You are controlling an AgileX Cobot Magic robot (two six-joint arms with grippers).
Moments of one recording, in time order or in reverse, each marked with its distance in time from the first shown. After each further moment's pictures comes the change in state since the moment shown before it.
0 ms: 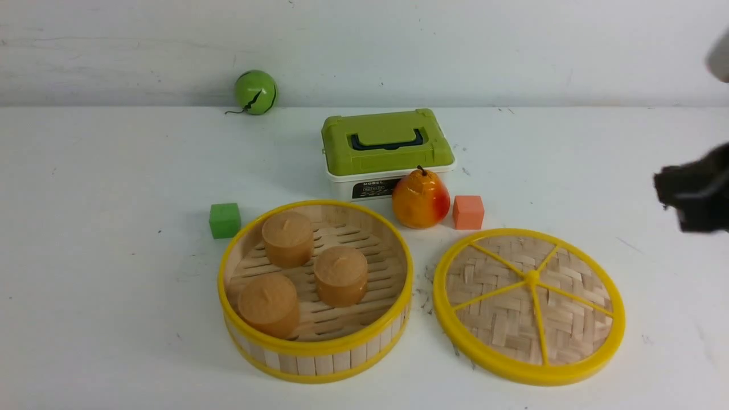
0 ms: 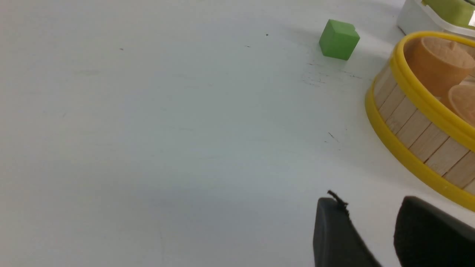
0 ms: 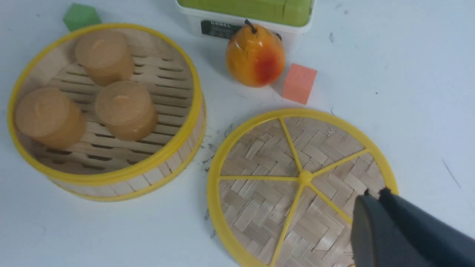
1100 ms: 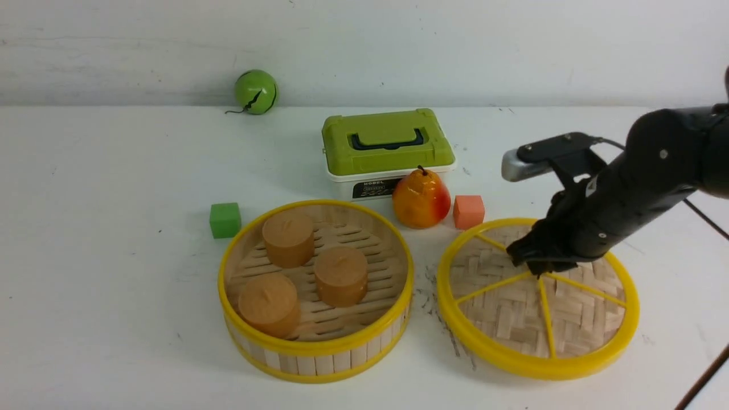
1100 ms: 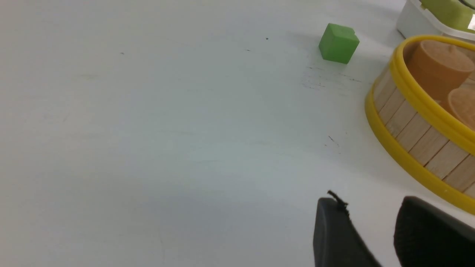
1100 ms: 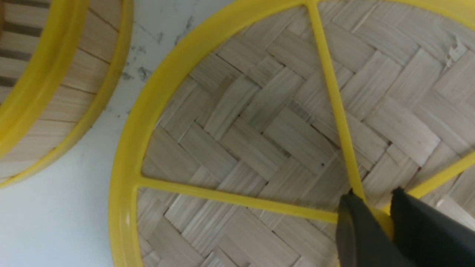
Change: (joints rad) right arm 0.000 0.840 -0.258 -0.046 -0.053 -0.001; left arm 0.000 0.000 0.000 0.001 -0.008 0.000
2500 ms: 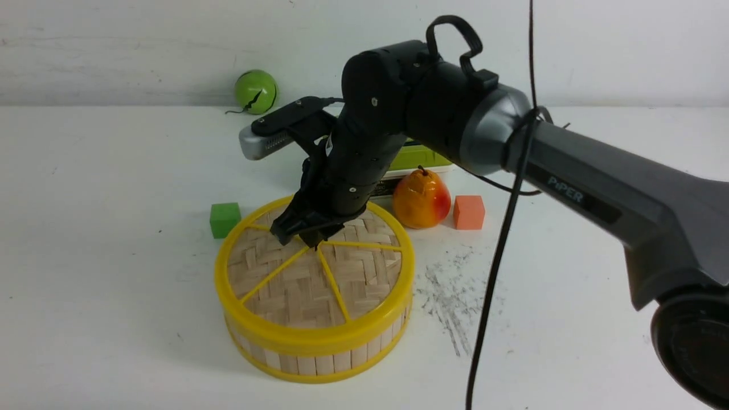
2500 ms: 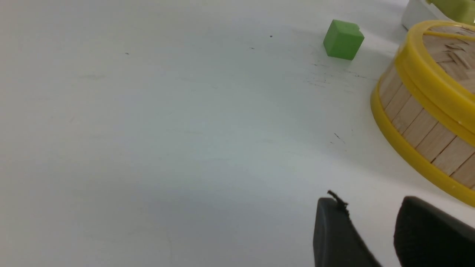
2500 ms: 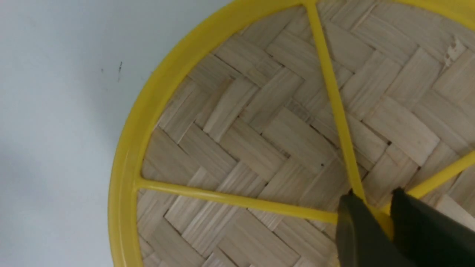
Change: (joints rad) right arm 0.417 0.466 -0.922 0.027 0.423 0.002; left arm 0.000 0.000 0.000 0.020 0.007 0.000
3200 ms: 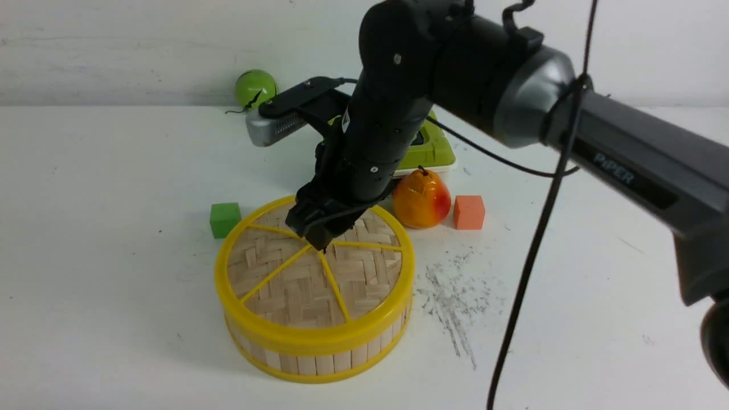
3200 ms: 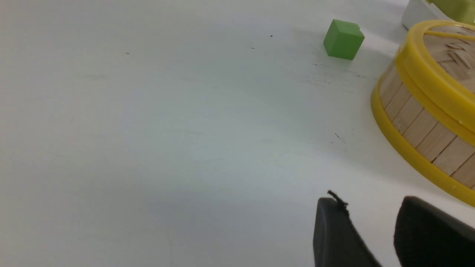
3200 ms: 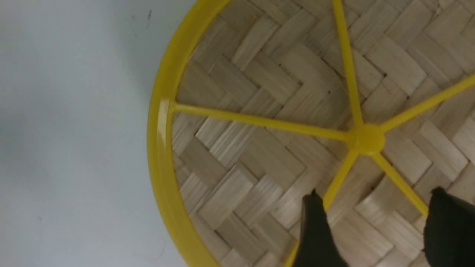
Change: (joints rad) right arm 0.000 -0.070 0.006 0.000 0.124 -0.030; left arm 0.000 0.000 0.000 0.000 0.001 0.000
